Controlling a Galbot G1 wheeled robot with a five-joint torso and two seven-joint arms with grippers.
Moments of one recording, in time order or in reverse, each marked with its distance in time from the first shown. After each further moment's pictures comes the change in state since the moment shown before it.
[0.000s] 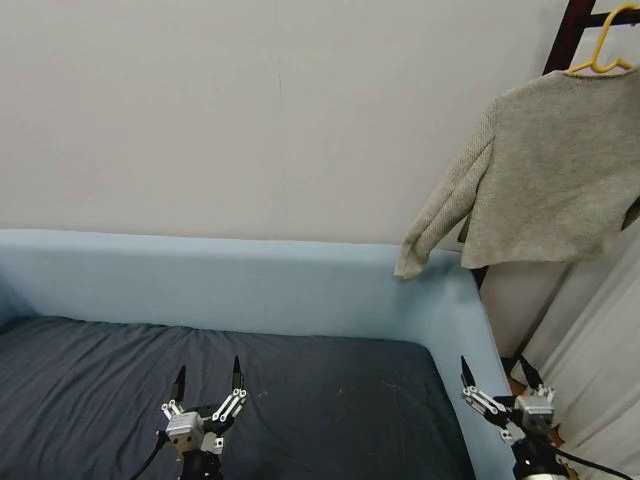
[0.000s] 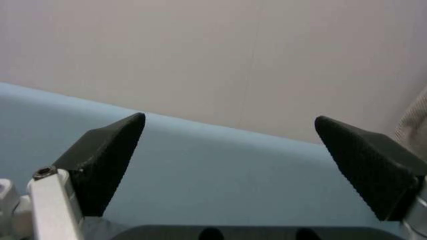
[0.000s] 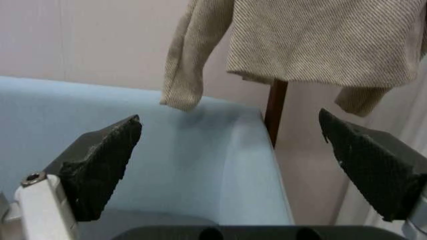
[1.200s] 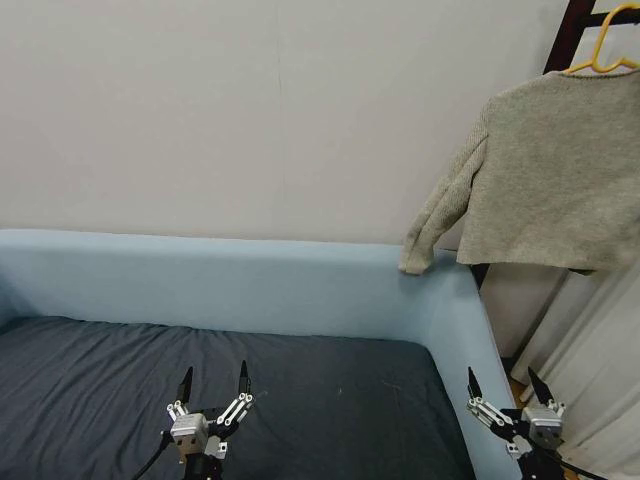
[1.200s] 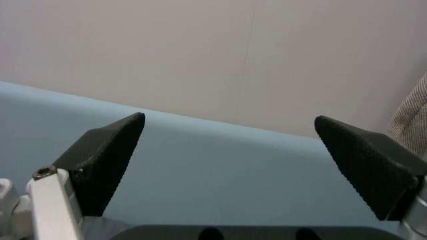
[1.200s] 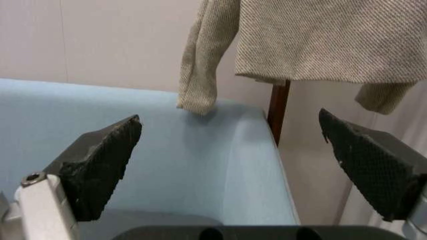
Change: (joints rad) left arm 0.001 0.006 0.001 -0.002 -0.006 0.010 0.012; right arm 0.005 -0.010 -0.014 0.001 0.014 -0.007 0.012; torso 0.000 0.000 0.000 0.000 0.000
